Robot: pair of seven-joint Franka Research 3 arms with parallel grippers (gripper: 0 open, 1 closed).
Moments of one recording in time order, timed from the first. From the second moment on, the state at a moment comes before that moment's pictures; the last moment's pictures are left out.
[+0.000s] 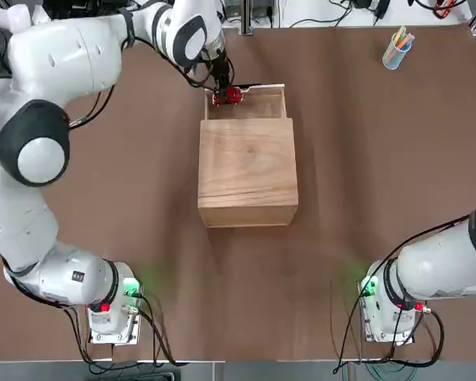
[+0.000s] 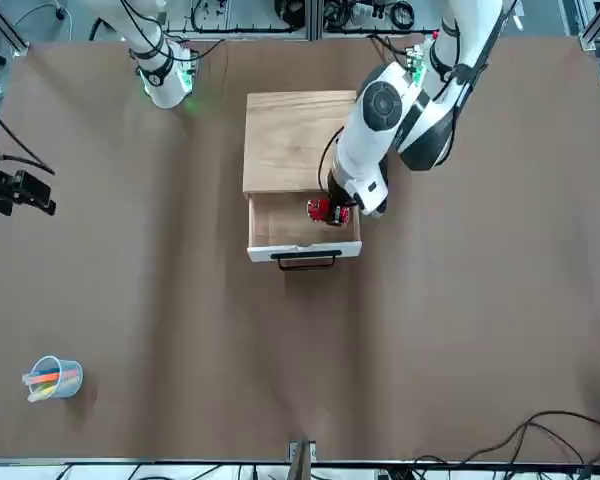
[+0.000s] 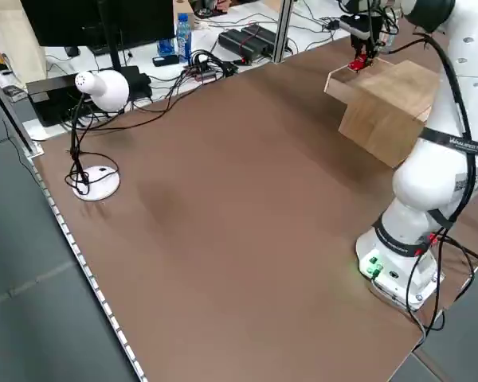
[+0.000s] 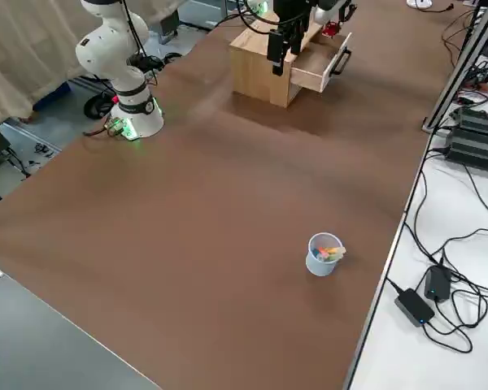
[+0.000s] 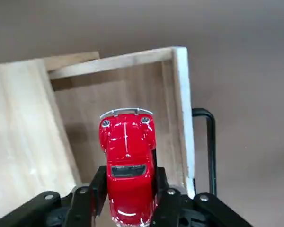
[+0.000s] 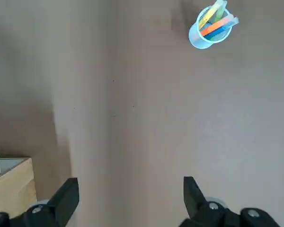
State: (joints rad) left arm -0.22 0.39 -0.55 -1.72 0.02 2.18 -2.16; right arm 0.01 0.14 -0.05 -1.41 0.02 1.54 -0.03
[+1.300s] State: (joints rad) left arm -0.28 0.57 -0.55 -1.64 0.13 2.18 -2.20; right arm 0.03 0.15 -0.05 -1.43 0.01 1.58 -0.06
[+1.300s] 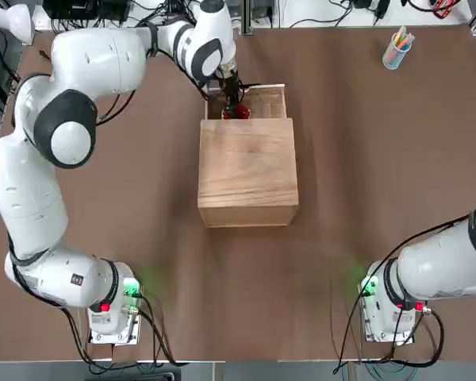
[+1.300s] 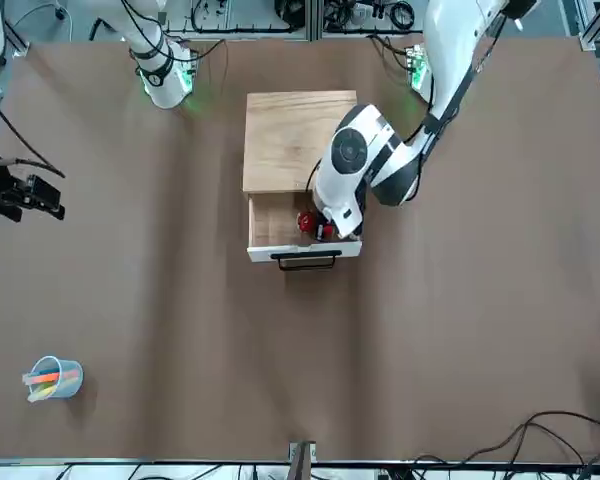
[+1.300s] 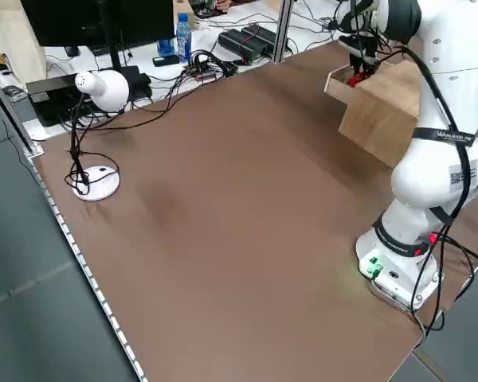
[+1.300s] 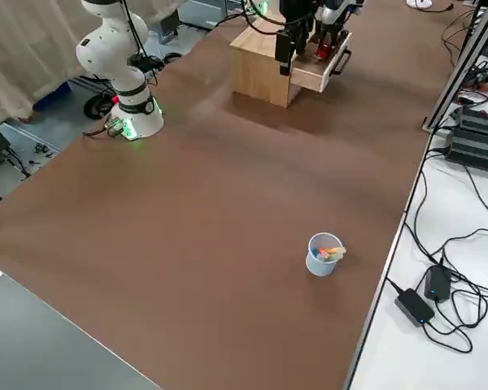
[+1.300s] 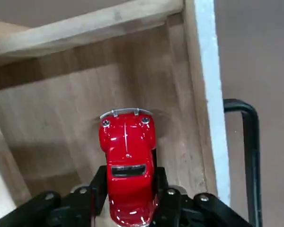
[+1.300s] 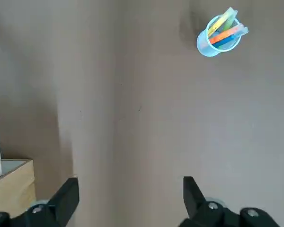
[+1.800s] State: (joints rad) left arm -0.28 0.50 -0.55 -1.59 0.15 2.07 -2.19; right arm -0.01 0.17 -0.05 -1.44 0.01 1.61 -0.10
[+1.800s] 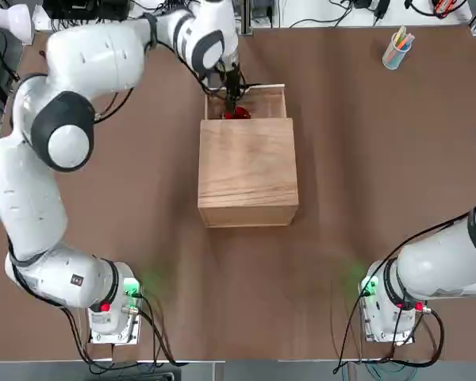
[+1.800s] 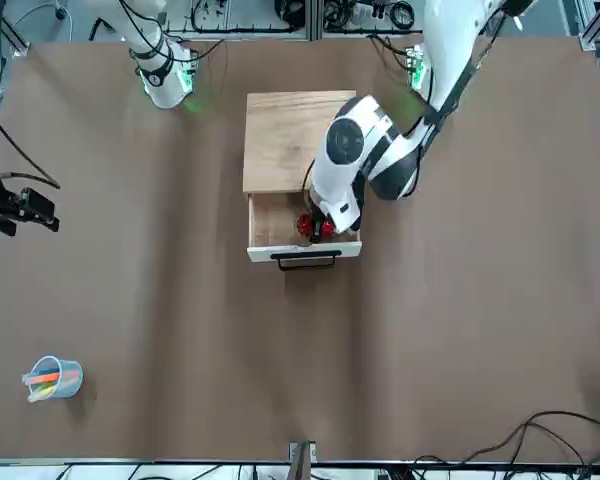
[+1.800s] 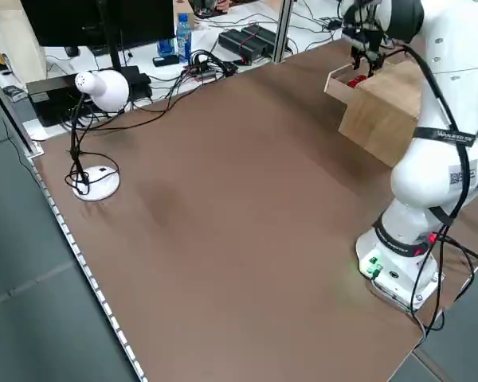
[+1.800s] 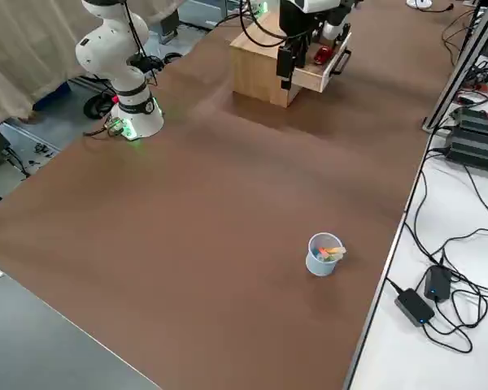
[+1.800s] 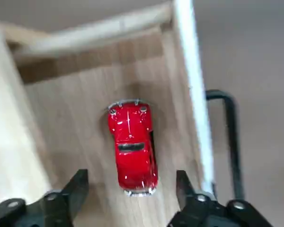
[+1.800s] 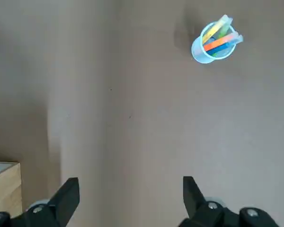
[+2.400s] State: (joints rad) left arm -0.21 0.20 -0.37 -1.72 0.11 1.99 -1.71; right arm -0.01 0.17 -0.05 -1.43 0.02 1.57 -0.08
